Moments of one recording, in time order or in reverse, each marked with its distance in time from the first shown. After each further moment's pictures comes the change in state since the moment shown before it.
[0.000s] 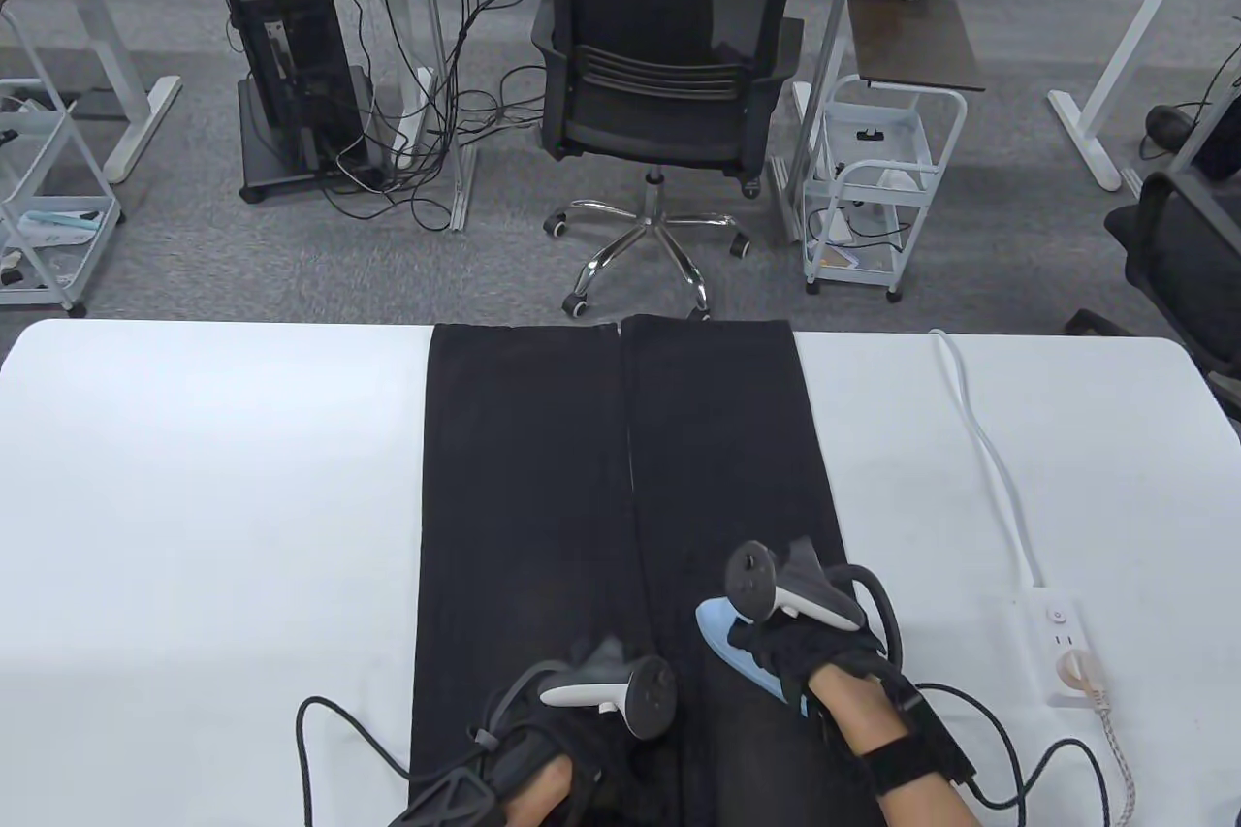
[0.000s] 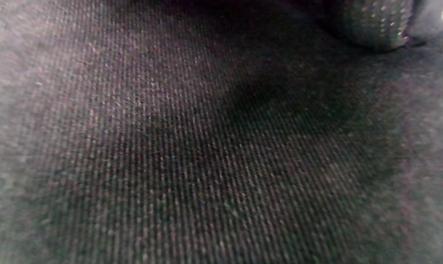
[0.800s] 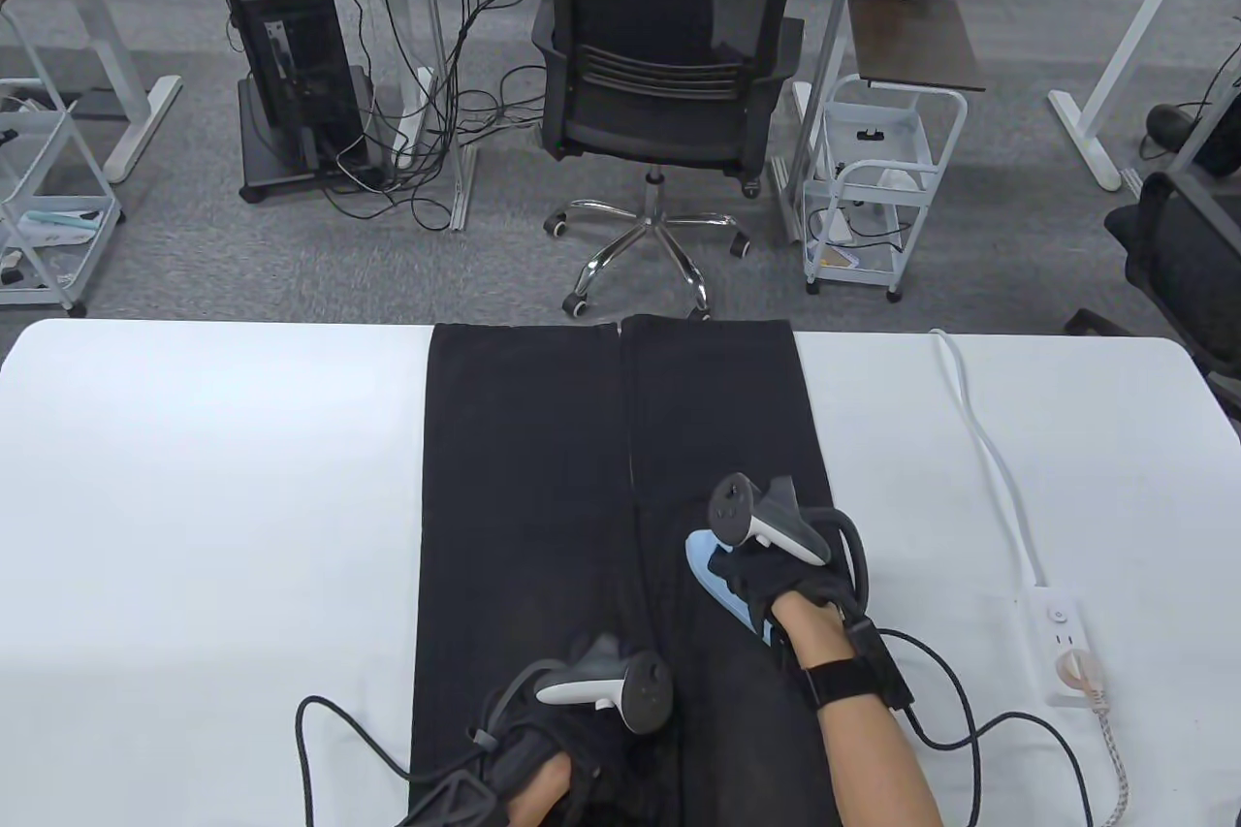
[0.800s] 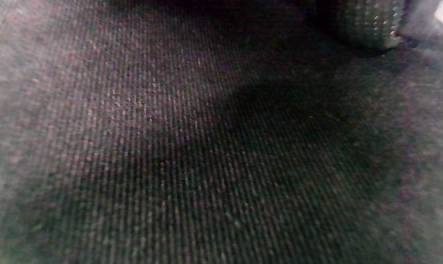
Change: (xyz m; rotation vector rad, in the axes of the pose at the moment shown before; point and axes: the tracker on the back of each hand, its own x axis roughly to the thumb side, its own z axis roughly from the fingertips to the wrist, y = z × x) left_hand -0.004 0.000 -0.001 0.014 0.003 0.029; right_hand 0.005 -0.007 -0.023 -0.052 0.017 -0.028
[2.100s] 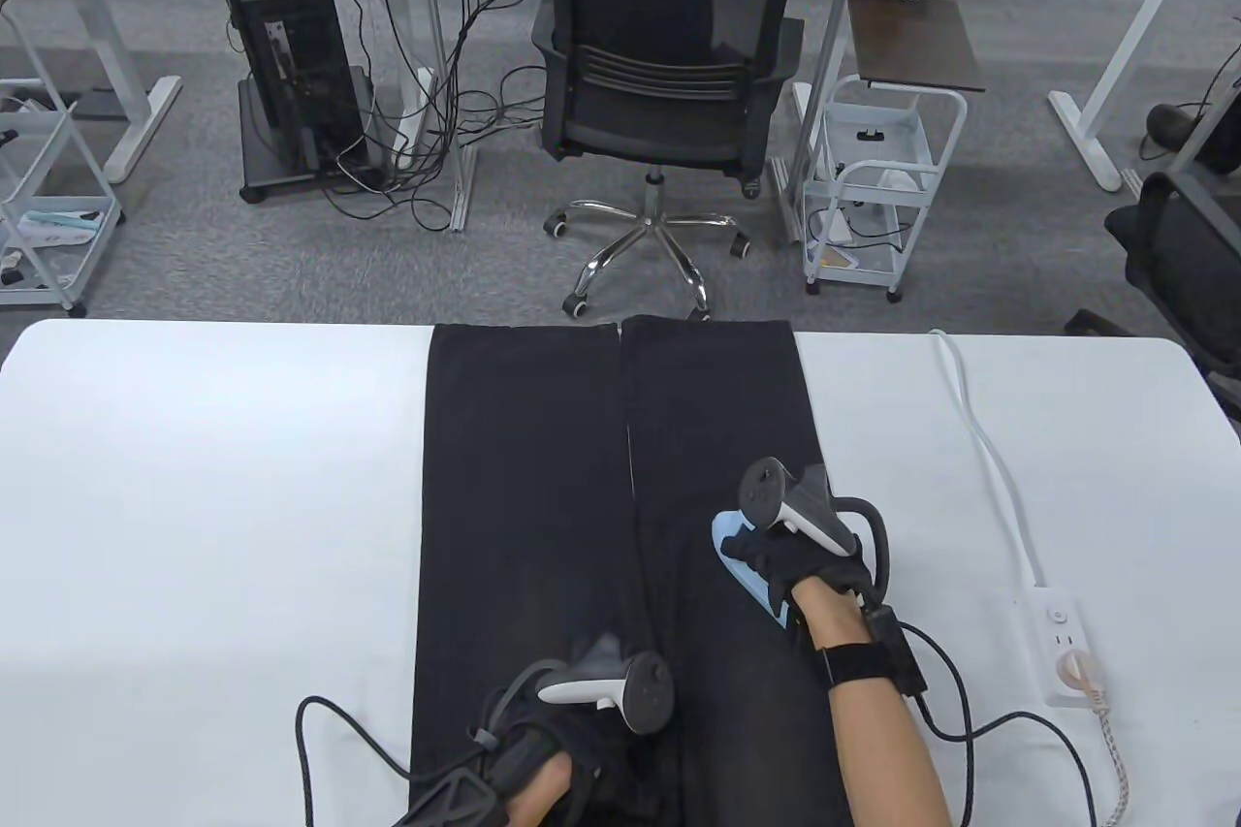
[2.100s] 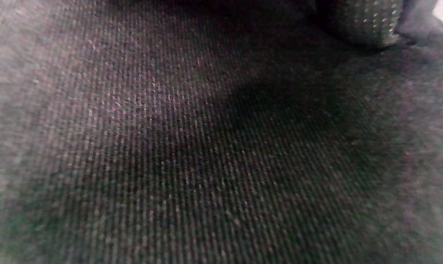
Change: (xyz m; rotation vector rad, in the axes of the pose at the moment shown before) left_hand 0.000 0.000 -0.001 -0.012 -0.003 -0.004; right_hand -0.036 -0.014 -0.043 -0.094 0.191 -0.086
